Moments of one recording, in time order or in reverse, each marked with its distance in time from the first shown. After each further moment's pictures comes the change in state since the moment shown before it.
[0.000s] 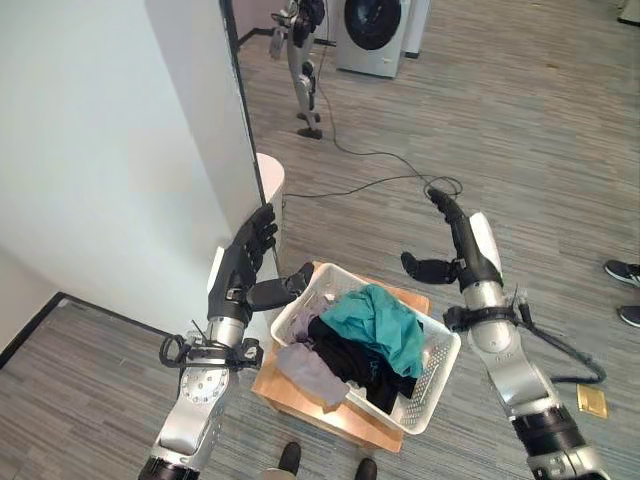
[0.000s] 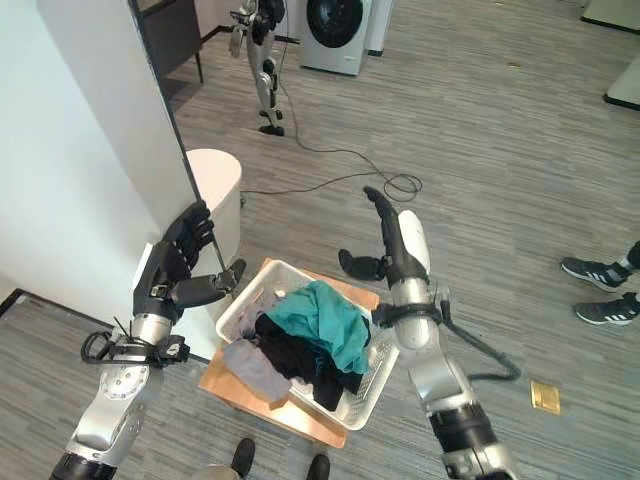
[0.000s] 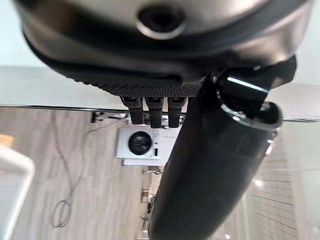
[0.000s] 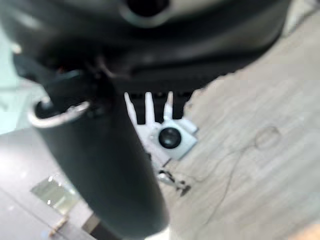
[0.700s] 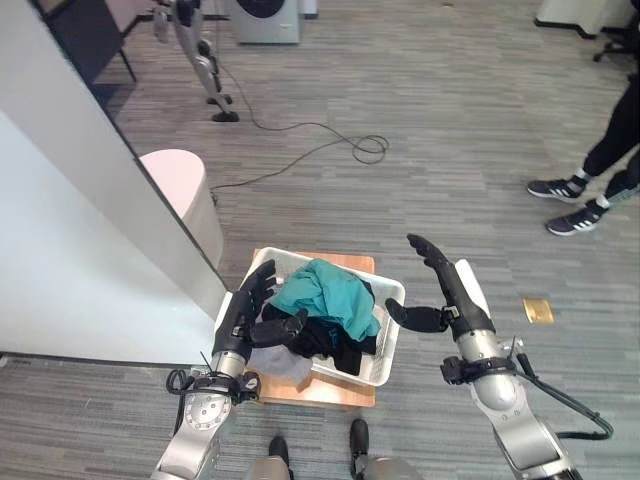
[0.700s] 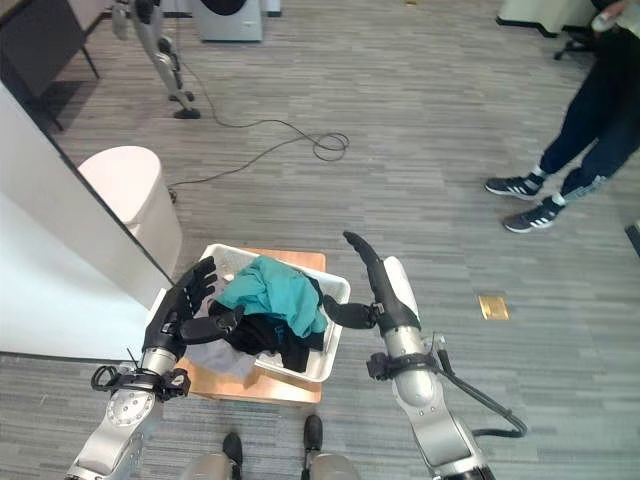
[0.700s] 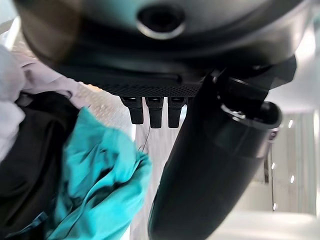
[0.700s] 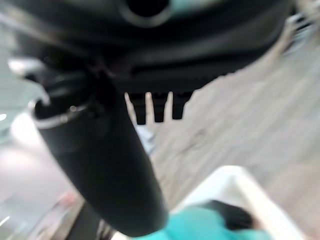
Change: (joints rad) left arm 0.097 0.022 -0.065 0.112 0.064 0.005 -0.018; right arm 0.349 -0.027 -0.076 -0.150 0.051 -0.097 0.037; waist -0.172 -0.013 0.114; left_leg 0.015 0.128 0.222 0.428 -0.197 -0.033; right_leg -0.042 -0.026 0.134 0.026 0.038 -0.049
